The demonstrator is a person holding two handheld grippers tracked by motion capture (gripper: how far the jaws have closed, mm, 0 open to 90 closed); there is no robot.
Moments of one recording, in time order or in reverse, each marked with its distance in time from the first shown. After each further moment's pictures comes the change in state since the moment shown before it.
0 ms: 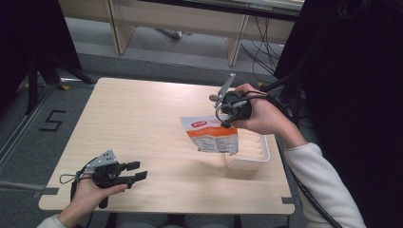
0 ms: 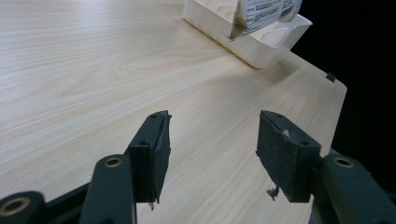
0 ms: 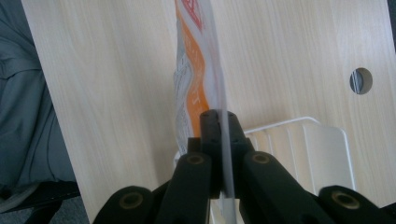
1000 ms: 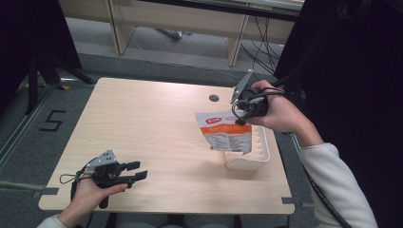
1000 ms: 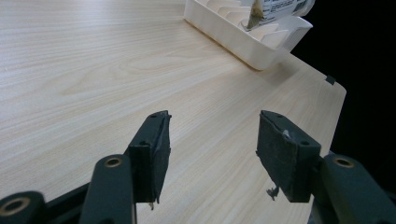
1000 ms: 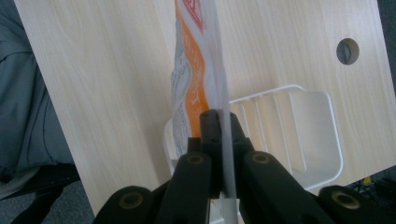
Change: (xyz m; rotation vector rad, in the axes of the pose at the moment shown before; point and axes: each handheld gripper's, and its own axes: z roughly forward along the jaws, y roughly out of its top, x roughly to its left) left arm 0.001 0.000 0.000 0.000 -0.009 -0.006; right arm -0.016 -0.030 -0.018 0.013 -0.011 0.018
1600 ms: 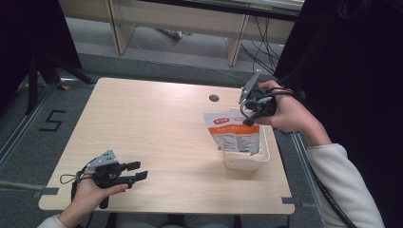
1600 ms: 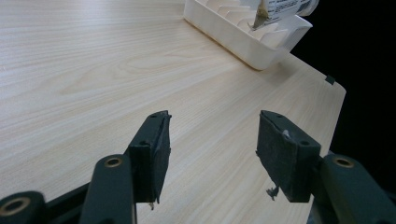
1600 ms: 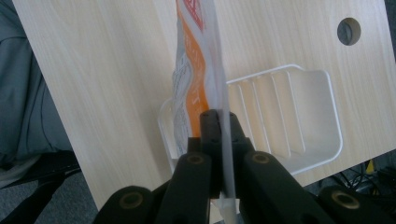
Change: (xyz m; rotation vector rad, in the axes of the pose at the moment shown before) left arm -0.001 0.000 0.001 0.001 0.003 -0.002; right arm -0.009 -0.018 -0.002 0.024 0.006 0.009
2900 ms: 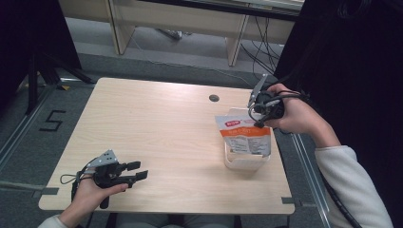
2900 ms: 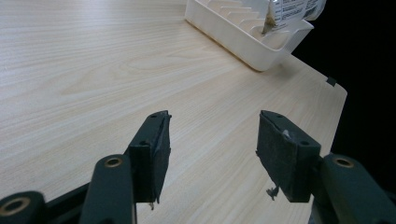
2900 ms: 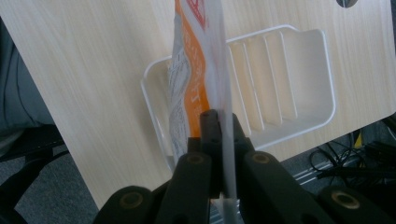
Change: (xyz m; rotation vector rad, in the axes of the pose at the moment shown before) left arm 0.000 0.000 0.000 -0.005 0.005 -0.008; right arm -0.007 -0.021 0.004 0.095 -0.035 0.001
